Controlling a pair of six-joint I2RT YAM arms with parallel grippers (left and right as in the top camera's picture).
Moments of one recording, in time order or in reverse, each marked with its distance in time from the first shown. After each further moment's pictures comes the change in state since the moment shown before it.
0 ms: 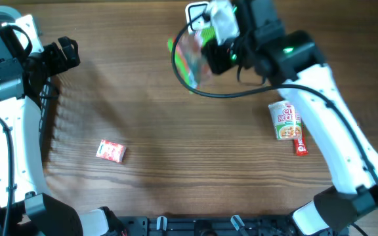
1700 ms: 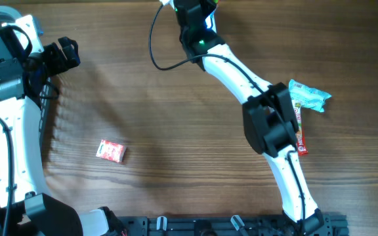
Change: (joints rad) left arm 0.000 0.000 0.000 0.000 0.000 0.000; right arm 0.058 0.731 0.152 1.033 0.872 -0.790
